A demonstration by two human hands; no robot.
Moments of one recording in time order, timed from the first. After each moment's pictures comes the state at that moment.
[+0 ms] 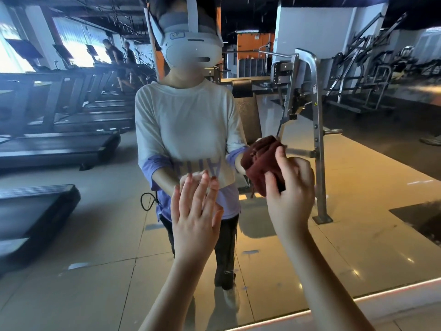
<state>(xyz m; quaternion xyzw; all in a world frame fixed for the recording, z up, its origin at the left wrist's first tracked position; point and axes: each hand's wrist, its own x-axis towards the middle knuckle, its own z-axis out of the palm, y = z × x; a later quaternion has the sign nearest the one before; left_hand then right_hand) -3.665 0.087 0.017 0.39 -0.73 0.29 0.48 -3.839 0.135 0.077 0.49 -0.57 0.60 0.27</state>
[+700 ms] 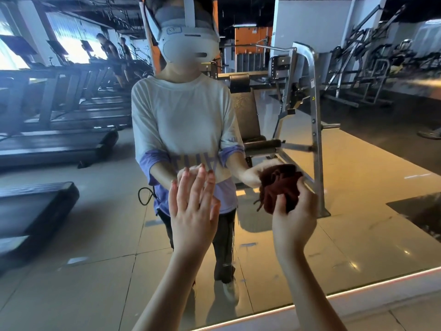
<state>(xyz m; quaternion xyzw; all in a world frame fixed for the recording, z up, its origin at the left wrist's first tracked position) -3.666 0.089 0.016 0.41 -0.73 0.28 0.47 -3.835 0.153 0.022 0.35 -0.68 0.63 0.13</state>
